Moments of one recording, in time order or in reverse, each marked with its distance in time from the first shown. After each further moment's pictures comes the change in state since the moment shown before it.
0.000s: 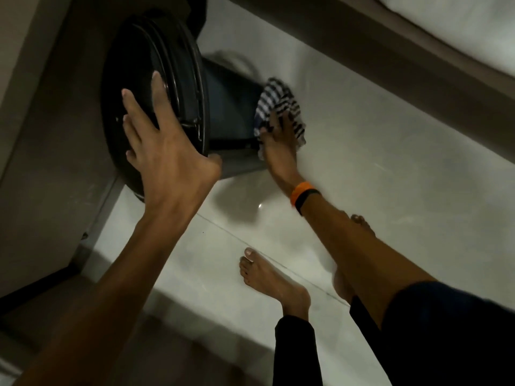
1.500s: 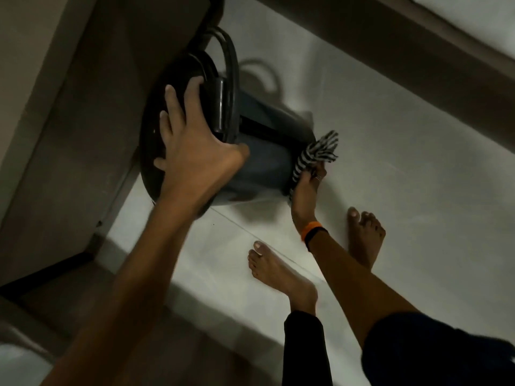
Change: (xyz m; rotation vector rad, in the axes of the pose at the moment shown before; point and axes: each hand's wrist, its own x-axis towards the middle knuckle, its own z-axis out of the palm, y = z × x) left_hand -0.003 -0.003 -0.012 -0.203 -0.154 -0.060; right_hand -0.068 0.049 0.021 0.567 0.277 0.362
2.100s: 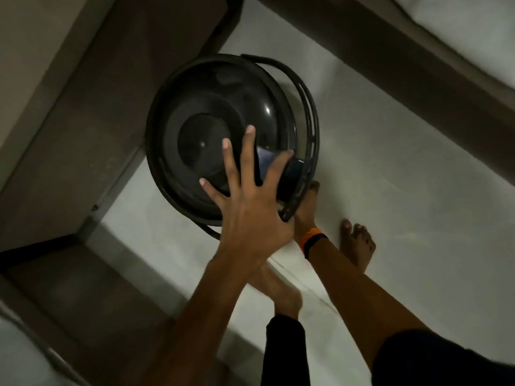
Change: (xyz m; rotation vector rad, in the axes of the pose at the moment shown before) left_hand -0.082 -0.009 0.092 0.286 -0.046 0.259; right_hand -0.005 0.007 -0.023 -0.108 -0.162 0.128
